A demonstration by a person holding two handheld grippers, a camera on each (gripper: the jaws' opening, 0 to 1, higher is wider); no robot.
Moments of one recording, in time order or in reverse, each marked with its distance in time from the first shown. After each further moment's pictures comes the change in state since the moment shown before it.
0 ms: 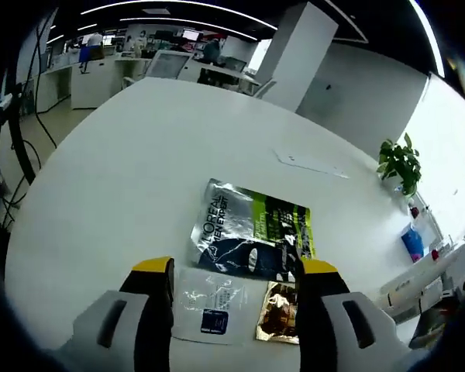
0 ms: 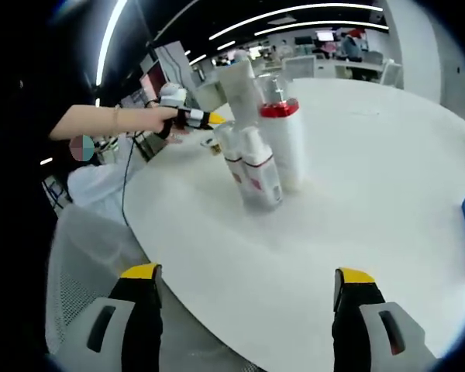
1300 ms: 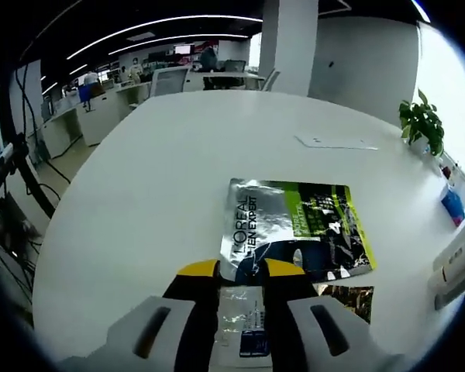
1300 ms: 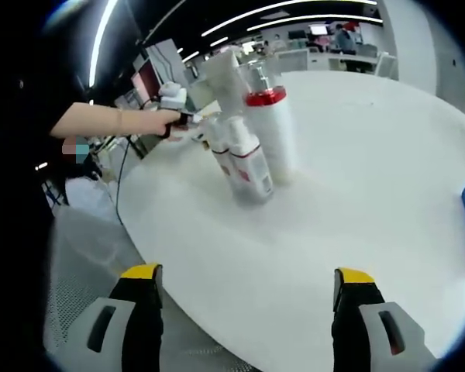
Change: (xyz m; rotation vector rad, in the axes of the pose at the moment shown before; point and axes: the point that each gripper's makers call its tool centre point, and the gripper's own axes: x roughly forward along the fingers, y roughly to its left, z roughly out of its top) left arm 0.029 0.035 0.009 0.177 -0.042 0.166; right arm 0.005 -0.007 -0.006 0.034 0.023 -0.019
